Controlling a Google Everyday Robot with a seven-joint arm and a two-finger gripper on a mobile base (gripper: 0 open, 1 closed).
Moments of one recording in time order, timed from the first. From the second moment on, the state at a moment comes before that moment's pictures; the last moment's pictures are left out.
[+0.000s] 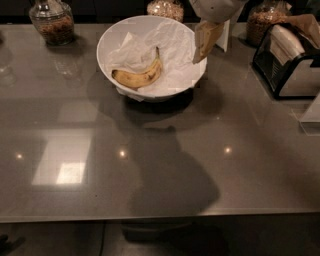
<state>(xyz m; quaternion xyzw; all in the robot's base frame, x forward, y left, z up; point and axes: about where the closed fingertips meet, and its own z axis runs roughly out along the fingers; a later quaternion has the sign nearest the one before) 0.591 -0.041 1.041 -0.85 0.33 -0.19 0.35</state>
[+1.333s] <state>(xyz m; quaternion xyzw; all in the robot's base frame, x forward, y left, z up) 0.664 0.001 0.967 -0.88 0.33 -0.09 0.33</state>
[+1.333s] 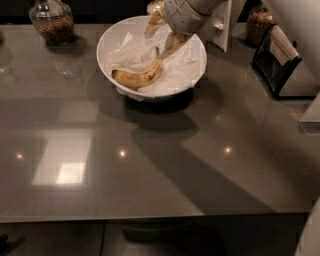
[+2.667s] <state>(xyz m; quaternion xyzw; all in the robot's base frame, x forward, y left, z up) 0.689 0.032 0.896 -0.89 0.35 0.00 0.28</state>
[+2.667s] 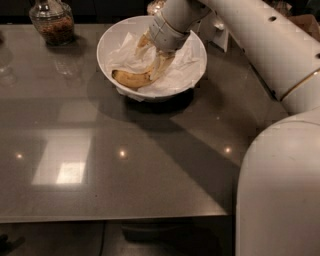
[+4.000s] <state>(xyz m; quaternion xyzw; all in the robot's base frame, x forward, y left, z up) 0.716 0.034 0.860 -0.90 0.36 0.01 0.24</state>
